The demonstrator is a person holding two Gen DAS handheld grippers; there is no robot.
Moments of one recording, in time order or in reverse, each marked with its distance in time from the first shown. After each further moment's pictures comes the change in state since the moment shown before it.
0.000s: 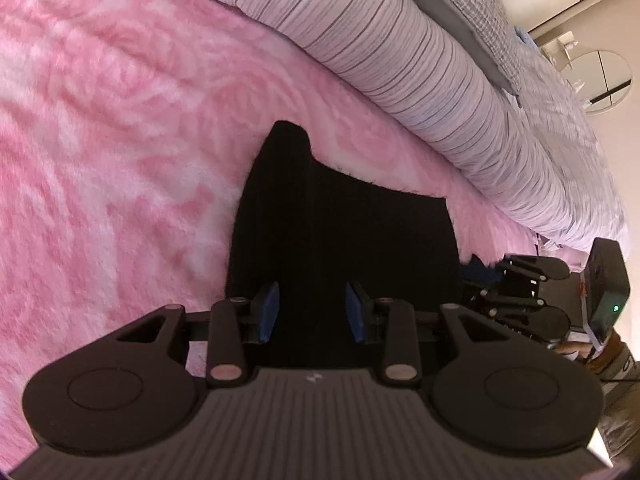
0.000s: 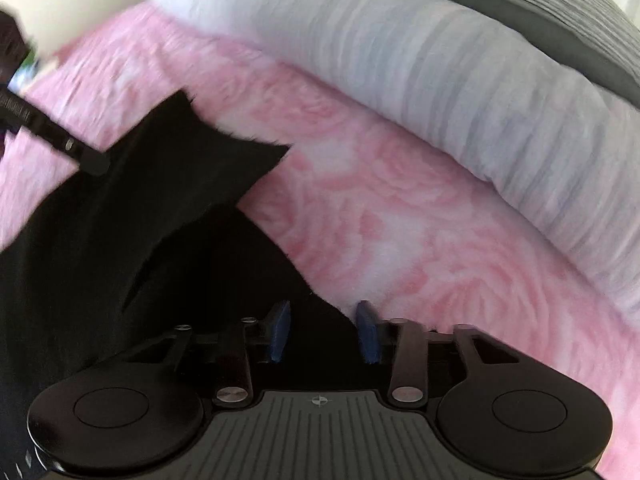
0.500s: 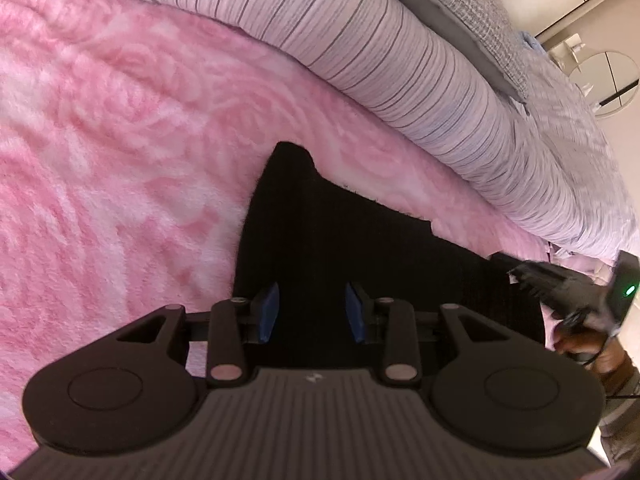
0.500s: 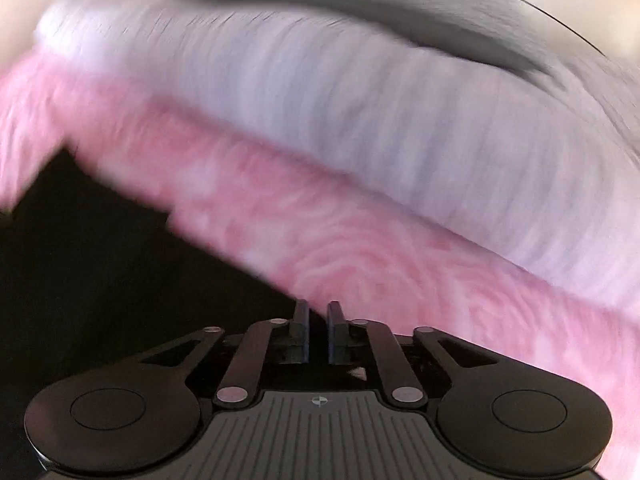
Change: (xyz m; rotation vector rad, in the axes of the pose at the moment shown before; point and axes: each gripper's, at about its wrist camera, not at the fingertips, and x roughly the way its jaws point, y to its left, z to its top) left arm -0.007 -0.008 0.008 0.020 -0.040 0.057; right arm -0.022 -0.034 -0.014 0.326 -0.096 -0.287
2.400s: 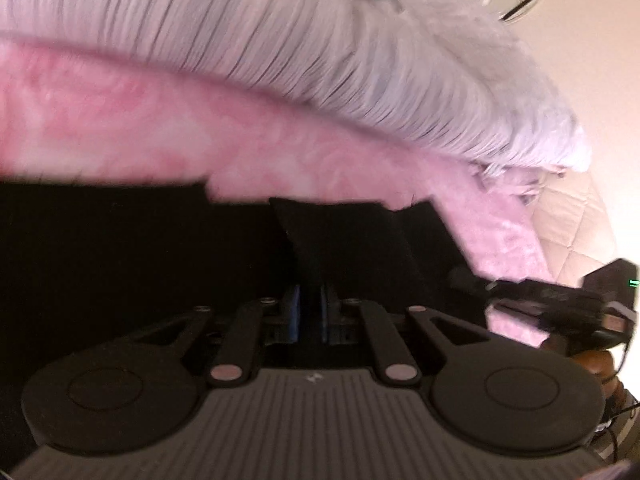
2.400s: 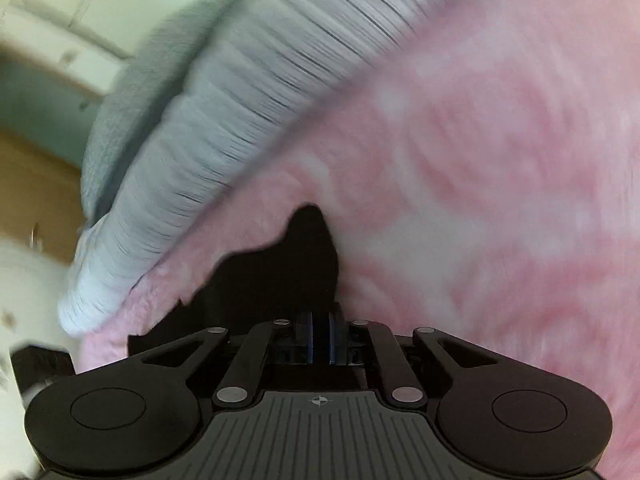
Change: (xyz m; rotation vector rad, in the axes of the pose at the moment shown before) left arm 0.112 -0.137 -0.020 0.292 0.072 -0.249; right arm -0.063 -0.090 -0.116 0.839 -0.138 0.289
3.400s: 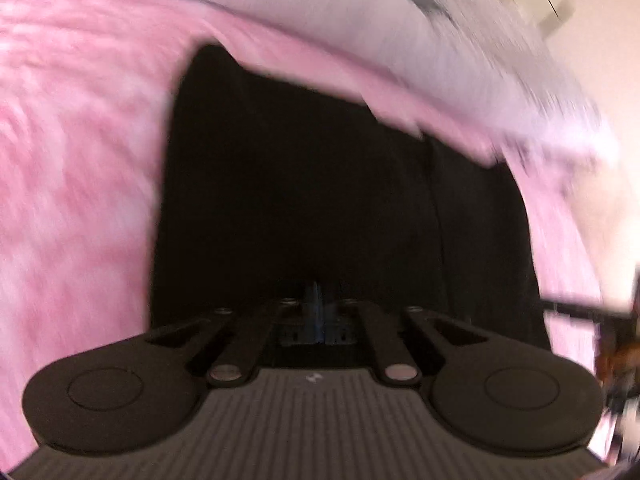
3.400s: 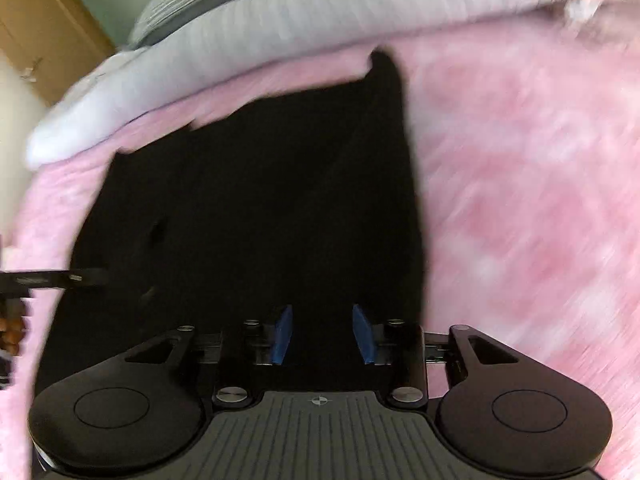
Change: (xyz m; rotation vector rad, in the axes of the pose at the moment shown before) left arm -0.123 0.068 -0.101 -0.067 -0.076 0.203; right arm -0.068 0.032 -0.108 -0.351 0.150 -0.220
